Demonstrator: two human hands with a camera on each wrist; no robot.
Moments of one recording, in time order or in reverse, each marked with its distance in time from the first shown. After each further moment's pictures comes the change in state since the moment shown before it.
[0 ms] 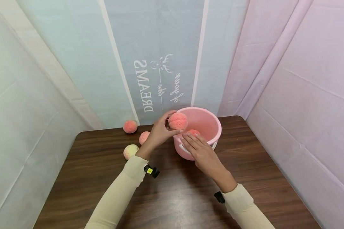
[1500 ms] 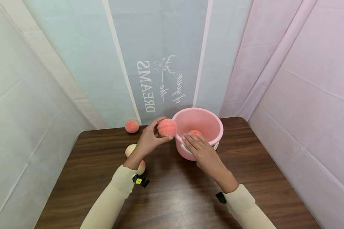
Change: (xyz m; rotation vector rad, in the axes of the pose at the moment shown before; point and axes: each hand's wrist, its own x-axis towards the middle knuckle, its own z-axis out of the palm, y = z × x) left_hand -0.043 -0.008 -0.032 -0.037 0.047 -0.028; right_hand 0.002 0.001 0.001 0.012 0.025 -0.008
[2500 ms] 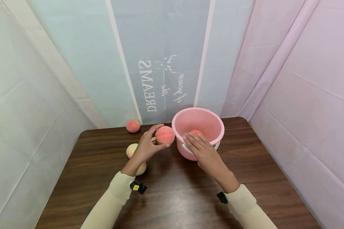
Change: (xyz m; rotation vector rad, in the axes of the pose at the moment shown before) left_hand -0.021 -0.021 -0.005 0.074 -0.032 -0.046; right_hand -0.001 0.001 0.002 0.028 -0.024 0.013
